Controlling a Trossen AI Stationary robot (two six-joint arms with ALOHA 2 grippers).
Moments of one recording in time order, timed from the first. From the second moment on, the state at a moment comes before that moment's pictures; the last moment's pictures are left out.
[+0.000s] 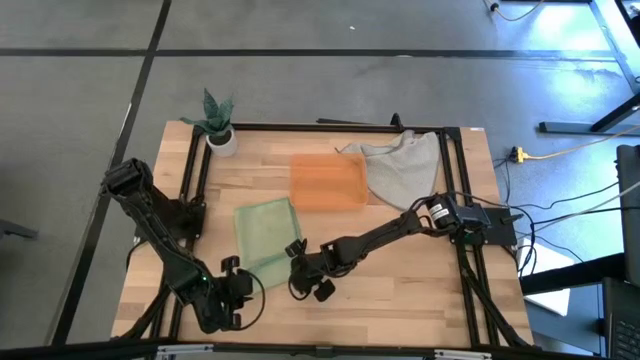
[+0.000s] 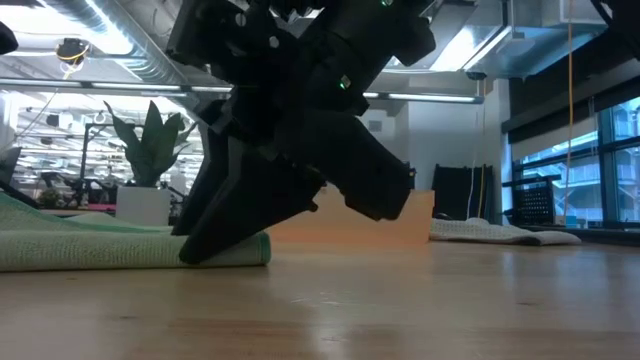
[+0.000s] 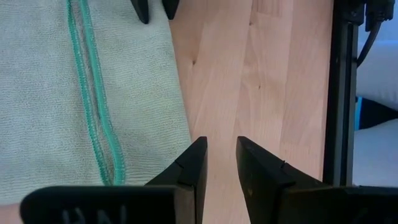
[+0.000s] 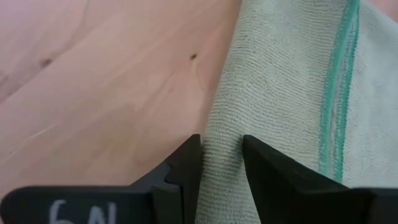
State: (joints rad) left arm -0.94 1.53 0.97 -0.61 -0.44 -1.09; right arm 0.32 2.30 1.66 -0.27 0.08 -0.45
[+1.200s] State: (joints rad) left arm -0.93 1.60 0.97 -0.61 -0.44 -1.04; right arm 0.27 2.32 1.79 -0.45 -0.21 -0.23
